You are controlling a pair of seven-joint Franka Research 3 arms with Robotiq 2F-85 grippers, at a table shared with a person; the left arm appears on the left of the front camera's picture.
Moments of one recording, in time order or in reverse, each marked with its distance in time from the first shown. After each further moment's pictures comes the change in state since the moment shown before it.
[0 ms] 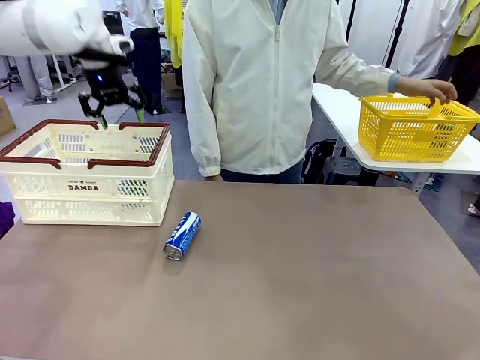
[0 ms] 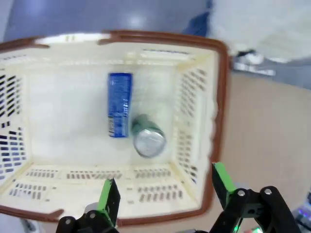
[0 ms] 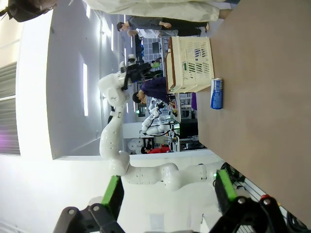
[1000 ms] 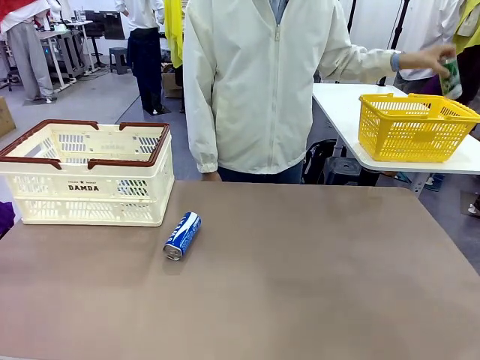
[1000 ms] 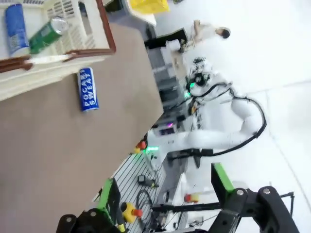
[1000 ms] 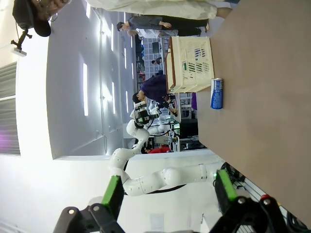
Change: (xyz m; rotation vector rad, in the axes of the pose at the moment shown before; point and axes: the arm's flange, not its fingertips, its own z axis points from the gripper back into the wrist) left arm -0.197 0.327 0.047 -1.092 0.065 -0.120; right arm 0.000 0.000 0.000 0.000 0.000 0.000
